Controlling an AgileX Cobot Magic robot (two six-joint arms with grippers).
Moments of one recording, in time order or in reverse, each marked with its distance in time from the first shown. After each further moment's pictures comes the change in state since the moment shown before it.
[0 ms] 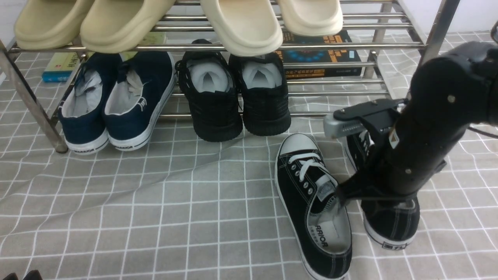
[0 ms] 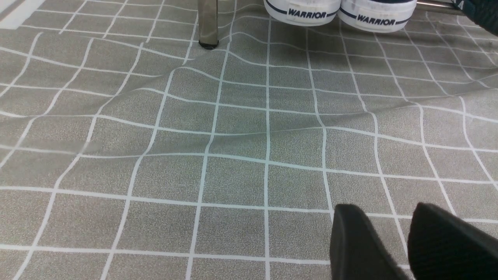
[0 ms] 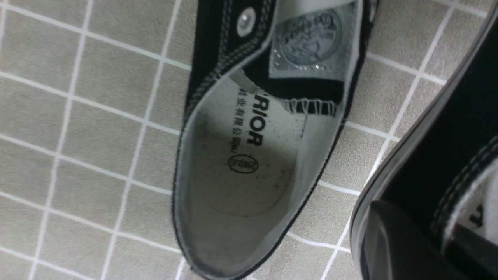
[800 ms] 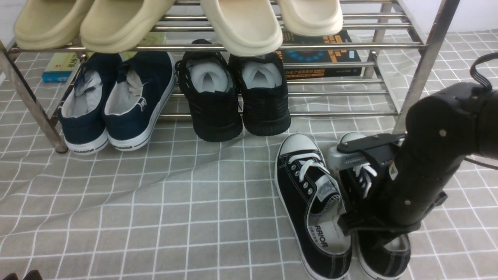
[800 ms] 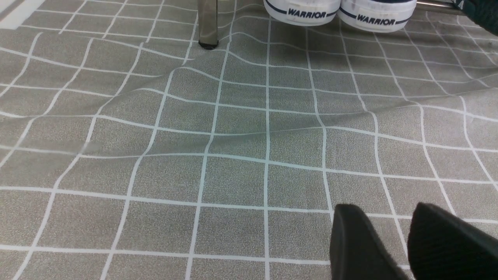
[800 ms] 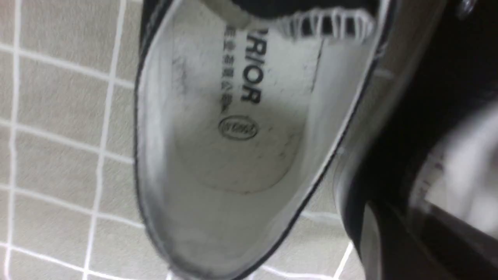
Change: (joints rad) right arm 0.000 0.021 0.107 0.057 -0.047 -0.001; left arm 0.000 0.000 0.000 0.000 0.000 0.000
